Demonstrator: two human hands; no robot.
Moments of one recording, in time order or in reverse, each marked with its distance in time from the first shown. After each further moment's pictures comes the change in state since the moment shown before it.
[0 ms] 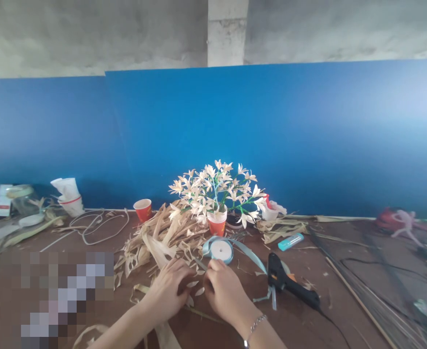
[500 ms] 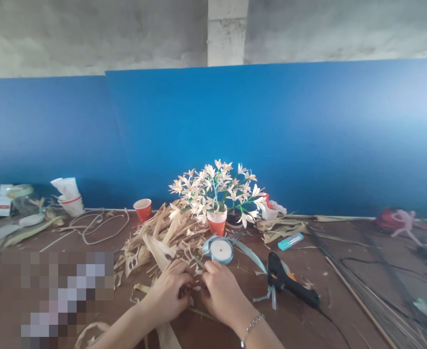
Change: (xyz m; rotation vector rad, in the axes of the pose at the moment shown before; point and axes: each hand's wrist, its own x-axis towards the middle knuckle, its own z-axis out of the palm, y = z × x) left_hand -0.001 -0.001 0.001 -0.027 -0.060 0.032; right_hand -0.001 -0.003 0.005 -0.054 0.016 -0.101
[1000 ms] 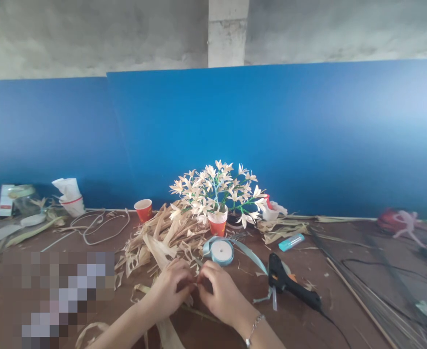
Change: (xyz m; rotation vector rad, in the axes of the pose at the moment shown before) left_hand 0.004 0.001 -0.005 -0.072 0.074 0.000; right_hand 0.002 -0.008 -0.014 0.485 0.020 0.031
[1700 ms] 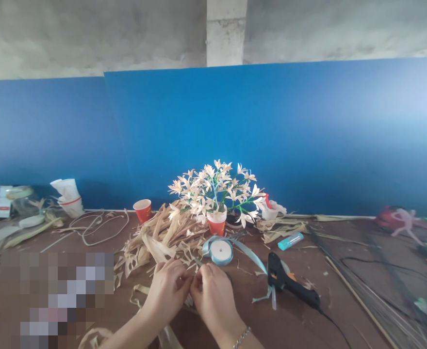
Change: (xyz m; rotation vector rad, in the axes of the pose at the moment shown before) left_hand -0.002 0.016 0.005 0.187 0.191 -0.173; right_hand 0.002 -0.013 0.030 -0.479 0.345 0.109
